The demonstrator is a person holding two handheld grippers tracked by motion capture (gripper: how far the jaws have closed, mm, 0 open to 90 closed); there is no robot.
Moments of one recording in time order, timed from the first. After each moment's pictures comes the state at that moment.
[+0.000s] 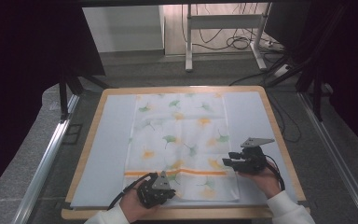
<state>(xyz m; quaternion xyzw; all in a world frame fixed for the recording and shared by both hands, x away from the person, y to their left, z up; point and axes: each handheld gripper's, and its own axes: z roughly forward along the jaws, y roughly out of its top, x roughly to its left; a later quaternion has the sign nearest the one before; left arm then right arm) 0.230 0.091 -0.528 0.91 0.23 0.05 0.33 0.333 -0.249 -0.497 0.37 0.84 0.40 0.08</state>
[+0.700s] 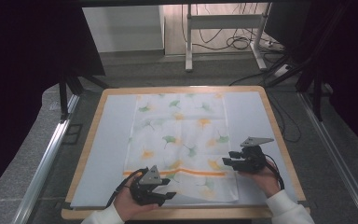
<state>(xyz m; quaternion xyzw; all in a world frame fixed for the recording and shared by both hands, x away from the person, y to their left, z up) 0.236 0.110 -0.507 0.87 0.27 0.05 0.41 0.337 -0.250 -0.500 0.37 0.84 0.39 0.08</state>
